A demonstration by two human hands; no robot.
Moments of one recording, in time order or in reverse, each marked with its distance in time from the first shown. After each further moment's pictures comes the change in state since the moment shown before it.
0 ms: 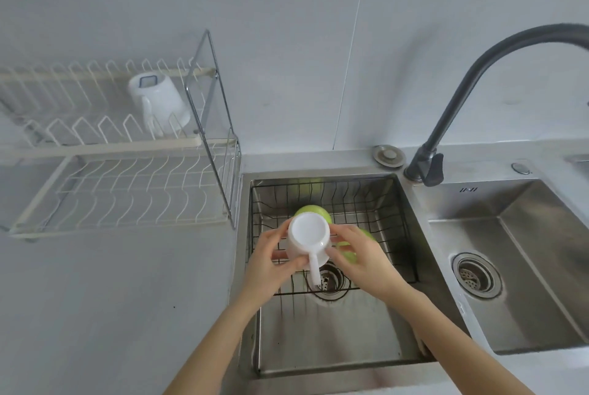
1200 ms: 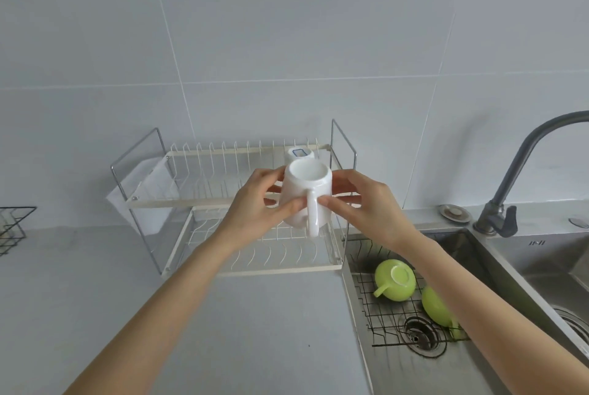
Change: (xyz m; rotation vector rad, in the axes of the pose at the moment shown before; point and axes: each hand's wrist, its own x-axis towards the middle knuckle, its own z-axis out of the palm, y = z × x) left_hand -0.059 0.100 -0.278 0.273 0.151 0.516; right_hand 0.025 -0.272 0.074 0.067 0.281 -0.380
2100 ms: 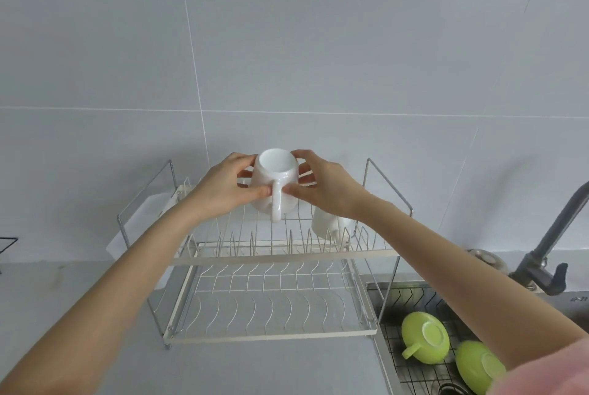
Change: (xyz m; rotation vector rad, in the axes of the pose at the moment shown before) left_hand 0.104 -0.058 -0.113 0.155 -0.038 -0.085; right_hand 0.157 -0.048 0.067 -0.242 -0.201 -0.031
